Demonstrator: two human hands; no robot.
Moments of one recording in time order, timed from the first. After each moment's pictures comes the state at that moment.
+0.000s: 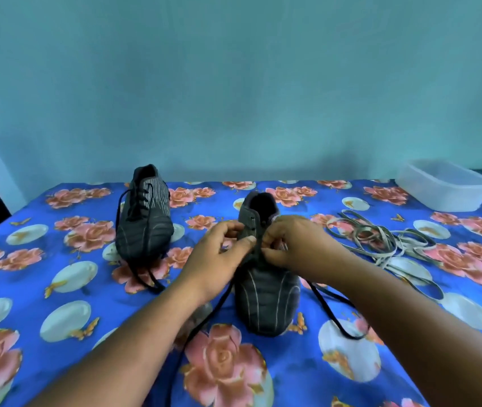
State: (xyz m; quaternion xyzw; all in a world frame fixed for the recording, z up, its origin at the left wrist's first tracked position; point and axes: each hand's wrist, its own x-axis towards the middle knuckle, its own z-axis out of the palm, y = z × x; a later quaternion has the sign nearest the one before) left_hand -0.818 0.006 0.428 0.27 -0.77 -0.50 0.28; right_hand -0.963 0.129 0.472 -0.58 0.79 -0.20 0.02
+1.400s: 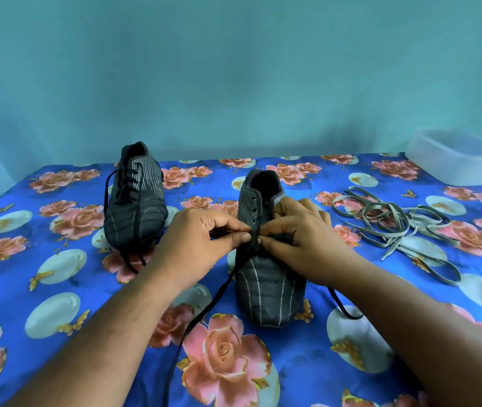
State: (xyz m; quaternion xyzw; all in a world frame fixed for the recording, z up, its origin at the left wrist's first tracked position) left_hand -0.800 -0.010 0.439 0.14 -0.85 -0.41 0.30; right_hand -0.956 0.137 0.443 -0.58 0.76 -0.29 -0.01
